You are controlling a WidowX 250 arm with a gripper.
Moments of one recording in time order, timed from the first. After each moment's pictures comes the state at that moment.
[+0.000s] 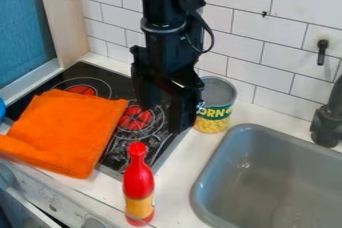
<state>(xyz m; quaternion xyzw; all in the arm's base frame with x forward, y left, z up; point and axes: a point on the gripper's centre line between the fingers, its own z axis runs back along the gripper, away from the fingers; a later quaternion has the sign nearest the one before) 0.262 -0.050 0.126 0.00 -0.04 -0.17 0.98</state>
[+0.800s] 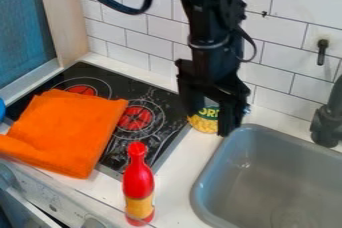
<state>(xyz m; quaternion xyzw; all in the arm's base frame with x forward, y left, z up) 0.305 -0.091 0.102 -0.04 -0.07 -0.17 0.98</state>
